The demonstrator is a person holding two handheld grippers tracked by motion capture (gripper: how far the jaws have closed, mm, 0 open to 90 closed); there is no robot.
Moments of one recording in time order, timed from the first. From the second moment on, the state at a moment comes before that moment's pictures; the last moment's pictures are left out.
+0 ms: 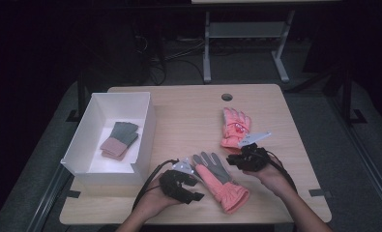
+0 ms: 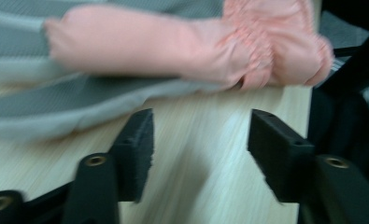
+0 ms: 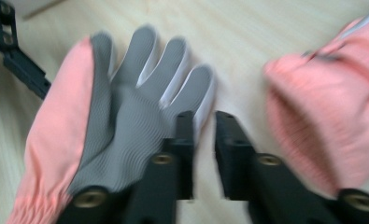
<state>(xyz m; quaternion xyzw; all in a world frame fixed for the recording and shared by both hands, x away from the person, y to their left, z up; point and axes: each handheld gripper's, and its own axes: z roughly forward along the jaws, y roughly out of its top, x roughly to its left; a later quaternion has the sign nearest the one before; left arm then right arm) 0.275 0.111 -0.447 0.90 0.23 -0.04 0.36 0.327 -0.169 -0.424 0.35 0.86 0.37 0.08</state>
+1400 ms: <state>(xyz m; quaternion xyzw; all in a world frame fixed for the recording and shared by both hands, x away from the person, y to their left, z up) 0.272 0.125 -0.451 0.90 0.24 0.00 0.36 0.398 -0.194 -0.434 0.42 0.86 0.30 0.06</state>
